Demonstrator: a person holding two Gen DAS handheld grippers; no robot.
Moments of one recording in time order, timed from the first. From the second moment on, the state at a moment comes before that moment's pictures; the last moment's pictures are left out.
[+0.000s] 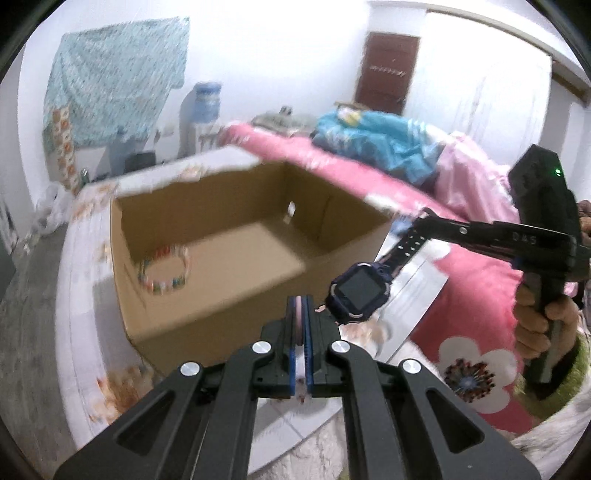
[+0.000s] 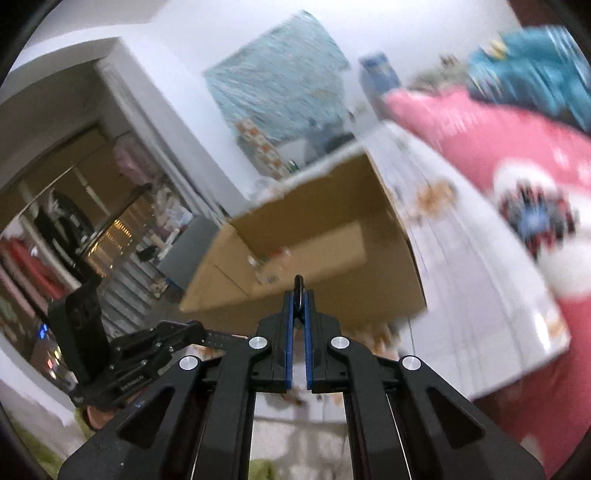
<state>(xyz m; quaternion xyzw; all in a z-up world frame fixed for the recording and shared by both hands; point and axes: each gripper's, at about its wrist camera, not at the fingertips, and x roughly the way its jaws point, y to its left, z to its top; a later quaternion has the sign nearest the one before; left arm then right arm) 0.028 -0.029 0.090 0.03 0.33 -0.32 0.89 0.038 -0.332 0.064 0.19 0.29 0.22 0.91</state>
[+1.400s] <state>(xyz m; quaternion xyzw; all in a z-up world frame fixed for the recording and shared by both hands) 0.126 -0.010 0.135 0.02 0.37 -0.30 0.88 0.156 -0.331 0.111 0.06 0.31 0.15 0.94</state>
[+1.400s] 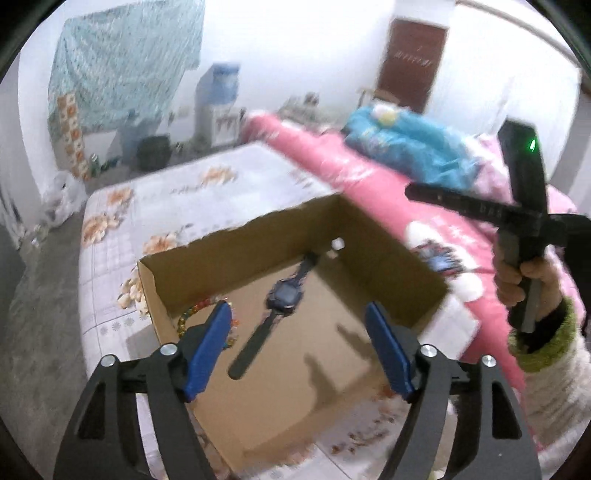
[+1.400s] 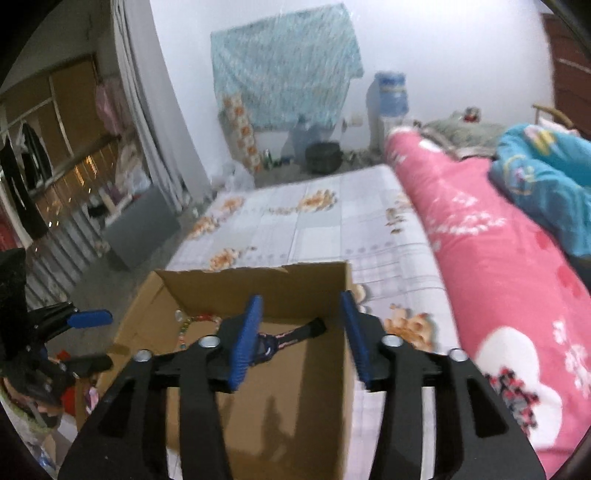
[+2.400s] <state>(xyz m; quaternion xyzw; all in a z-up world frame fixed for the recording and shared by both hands) 0.035 0.003 0.024 0.01 0.42 -0.30 0.86 0.062 -0.260 -0.015 0.07 0.39 0.12 0.91</state>
